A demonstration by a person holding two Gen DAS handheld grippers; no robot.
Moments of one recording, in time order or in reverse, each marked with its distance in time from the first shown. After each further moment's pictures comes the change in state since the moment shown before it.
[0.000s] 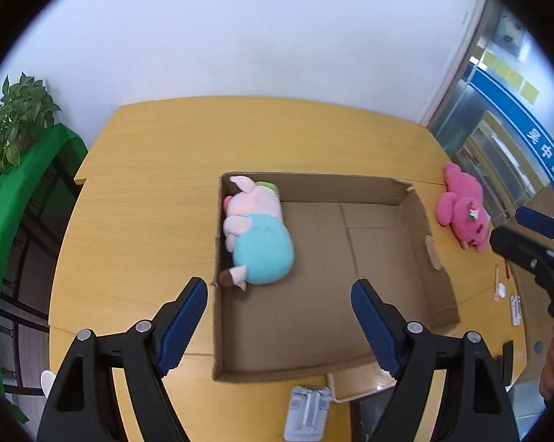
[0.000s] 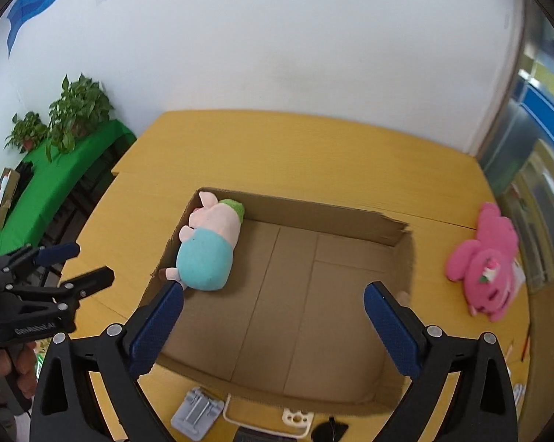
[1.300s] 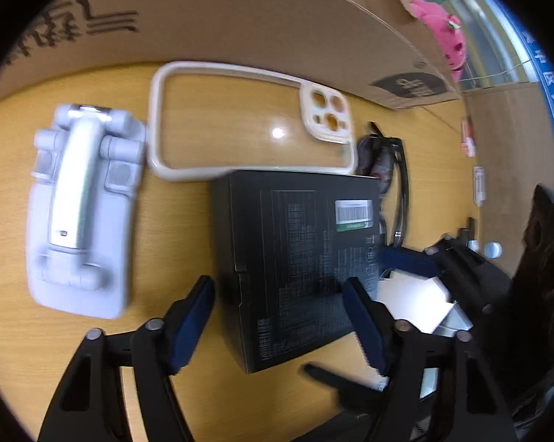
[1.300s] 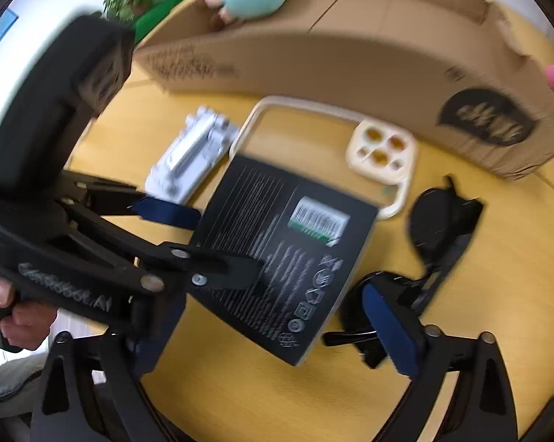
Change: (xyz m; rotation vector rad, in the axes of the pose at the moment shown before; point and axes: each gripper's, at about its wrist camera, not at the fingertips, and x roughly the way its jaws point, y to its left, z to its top) left arm 0.189 -0.115 -0.259 -0.090 0.601 -0.366; right arm 0.129 -0.006 -0.321 -0.139 0.447 0.387
